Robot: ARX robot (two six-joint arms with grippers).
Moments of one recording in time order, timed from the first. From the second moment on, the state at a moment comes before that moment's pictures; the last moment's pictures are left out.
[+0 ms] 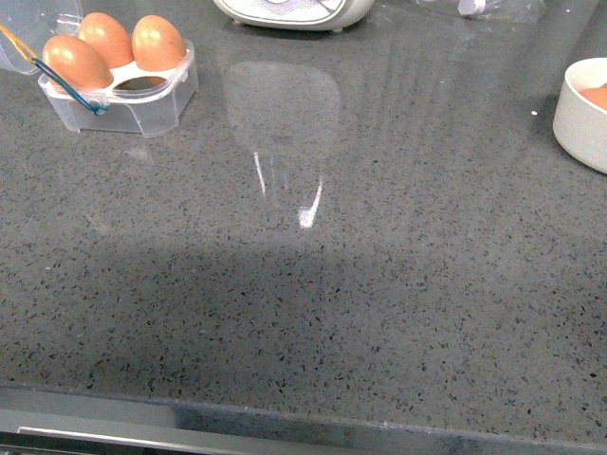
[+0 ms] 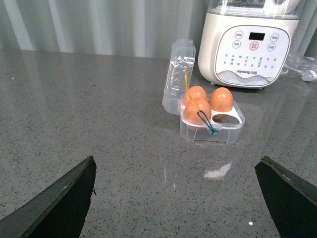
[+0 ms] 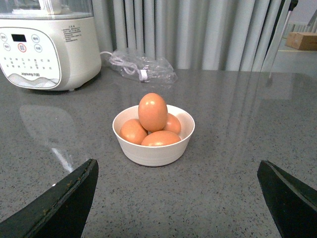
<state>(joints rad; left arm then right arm) 0.00 0.00 0.03 0.00 0.00 0.00 0.00 0.00 0.01 0.00 0.00 -0.01</state>
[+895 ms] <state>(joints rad) 0.00 0.00 0.03 0.00 0.00 0.00 0.00 0.00 0.01 0.00 0.00 -0.01</state>
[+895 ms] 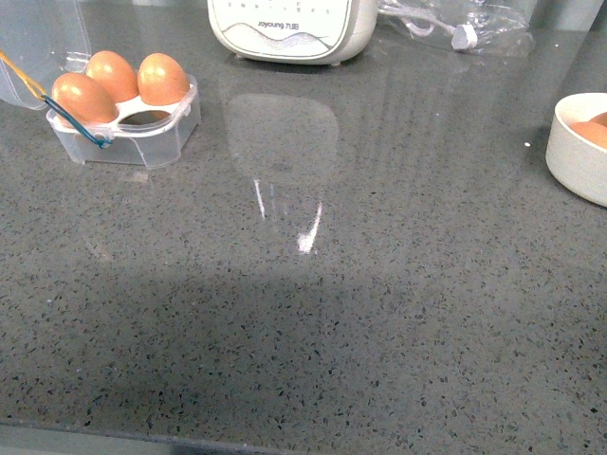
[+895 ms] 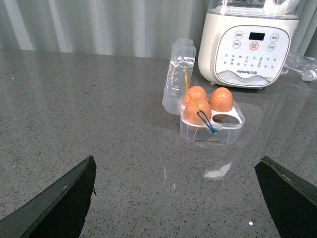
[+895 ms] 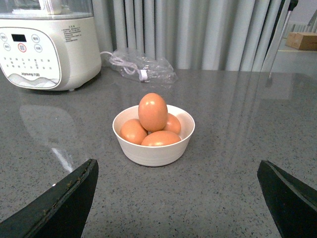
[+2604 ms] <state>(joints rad) 0.00 0.00 0.03 0.00 0.00 0.00 -0.03 1.49 0.67 0.50 -0.19 -0.03</state>
